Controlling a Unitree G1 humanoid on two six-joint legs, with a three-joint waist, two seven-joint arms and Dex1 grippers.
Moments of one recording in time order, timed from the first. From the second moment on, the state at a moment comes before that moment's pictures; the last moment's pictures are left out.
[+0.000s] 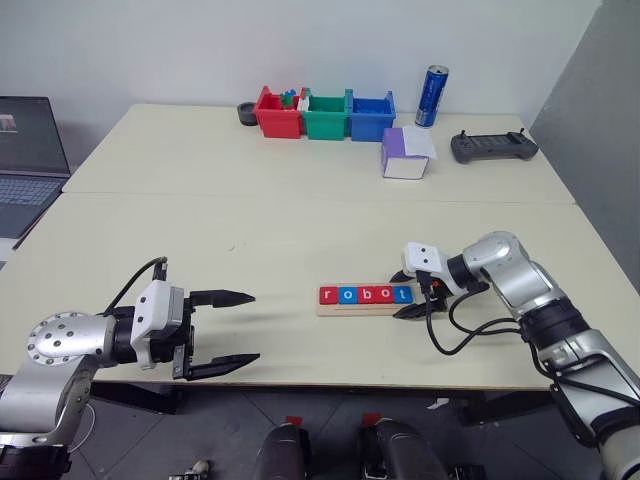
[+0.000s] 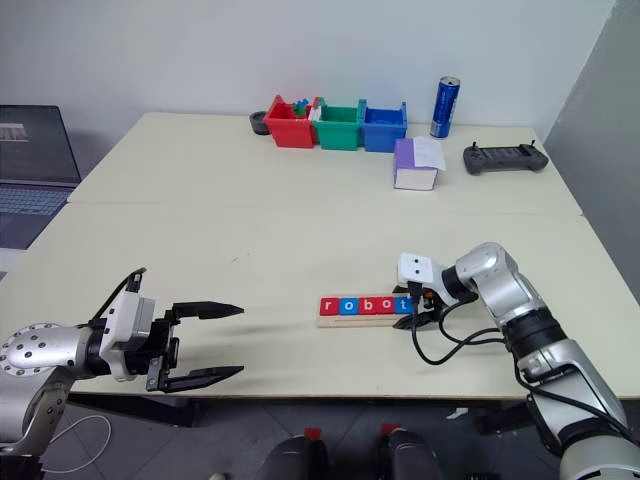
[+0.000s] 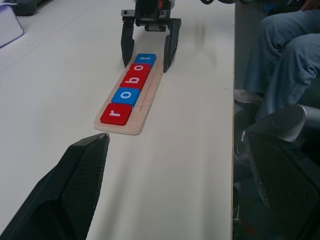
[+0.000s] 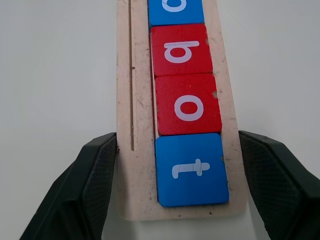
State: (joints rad) left arm 0.04 0.85 0.23 -0.20 -0.55 0.10 -1.37; right arm -0.70 -0.58 0.38 0.30 -0.06 0.31 1.32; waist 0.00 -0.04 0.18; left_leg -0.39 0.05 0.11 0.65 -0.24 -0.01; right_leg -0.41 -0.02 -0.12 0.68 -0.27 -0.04
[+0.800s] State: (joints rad) left arm -0.06 0.90 0.25 -0.10 -0.53 0.10 -1.34; right arm -0.68 -0.75 0.33 0.12 0.01 0.38 1.39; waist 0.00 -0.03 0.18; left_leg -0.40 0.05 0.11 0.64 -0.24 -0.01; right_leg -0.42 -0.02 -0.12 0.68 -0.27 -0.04
